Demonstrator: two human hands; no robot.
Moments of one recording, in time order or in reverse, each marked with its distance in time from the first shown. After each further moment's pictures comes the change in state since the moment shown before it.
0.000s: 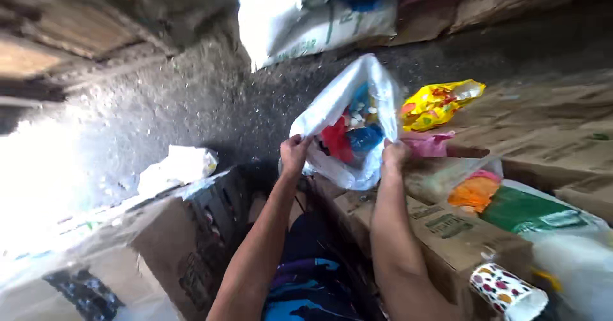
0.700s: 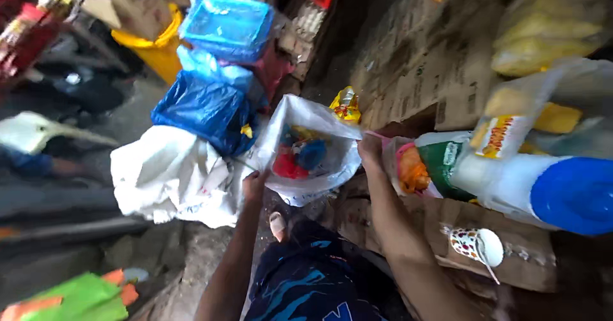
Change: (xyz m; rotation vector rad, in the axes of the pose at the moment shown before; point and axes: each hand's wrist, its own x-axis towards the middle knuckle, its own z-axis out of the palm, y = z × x) left_hand 0.156 0.348 0.113 0.591 -0.378 0.351; right_hand 0.107 -0.138 -0.206 0.124 0.267 0.289
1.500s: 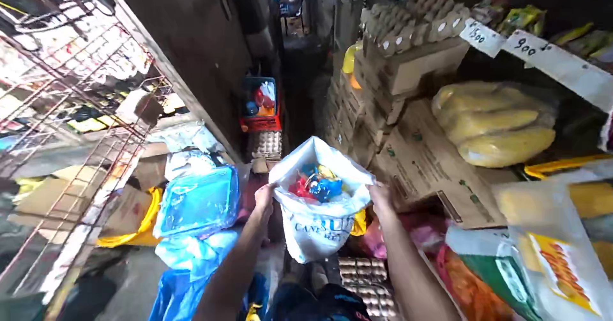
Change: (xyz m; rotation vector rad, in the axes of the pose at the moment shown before) left_hand 0.352 0.443 0.221 -0.118 -0.291 0.207; right_hand 0.329 -0.077 -0.089 0.869 0.321 0.401
